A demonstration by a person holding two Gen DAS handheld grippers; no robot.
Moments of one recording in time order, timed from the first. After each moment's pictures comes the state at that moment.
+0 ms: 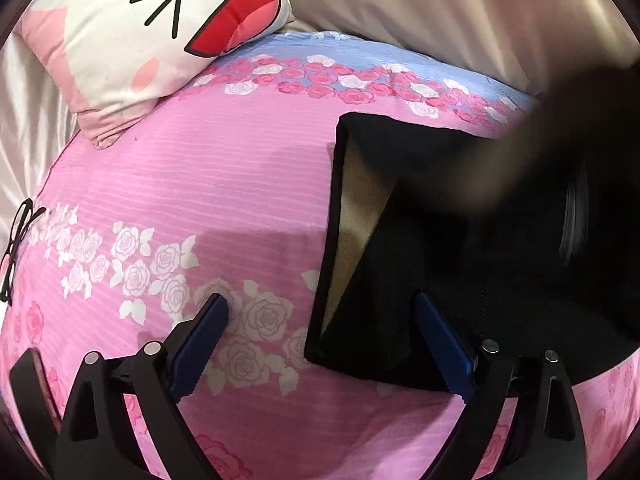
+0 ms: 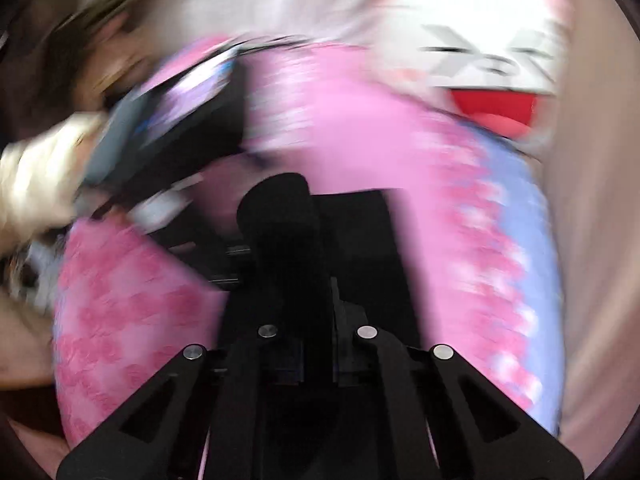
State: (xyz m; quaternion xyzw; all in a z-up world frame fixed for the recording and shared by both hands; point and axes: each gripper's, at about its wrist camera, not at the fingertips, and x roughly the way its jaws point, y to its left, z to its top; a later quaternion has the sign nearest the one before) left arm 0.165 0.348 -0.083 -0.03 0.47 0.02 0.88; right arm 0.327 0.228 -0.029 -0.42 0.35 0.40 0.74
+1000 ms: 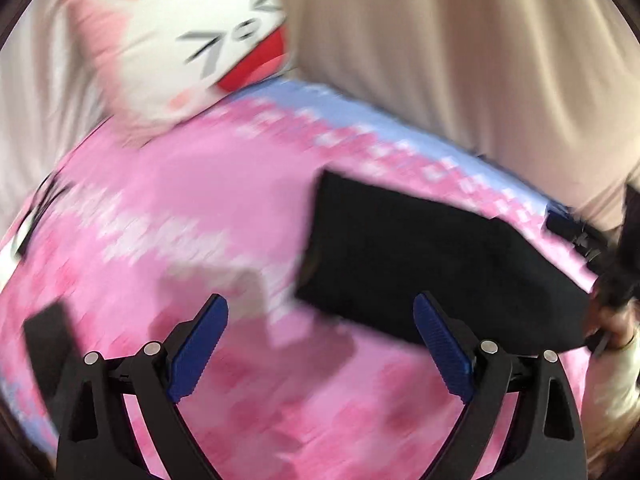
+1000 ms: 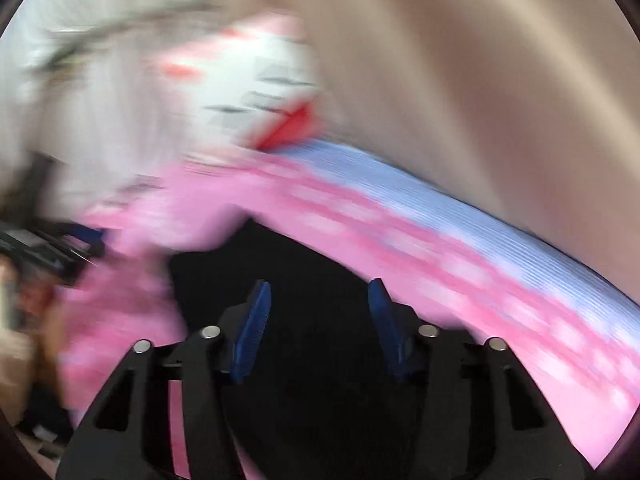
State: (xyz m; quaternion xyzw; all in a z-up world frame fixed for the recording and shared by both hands) left arm 0.104 0.358 0.003 -0.12 0.42 -0.04 0.90; right arm 0.256 0.025 -0.033 -0.13 0.34 0.19 0.91
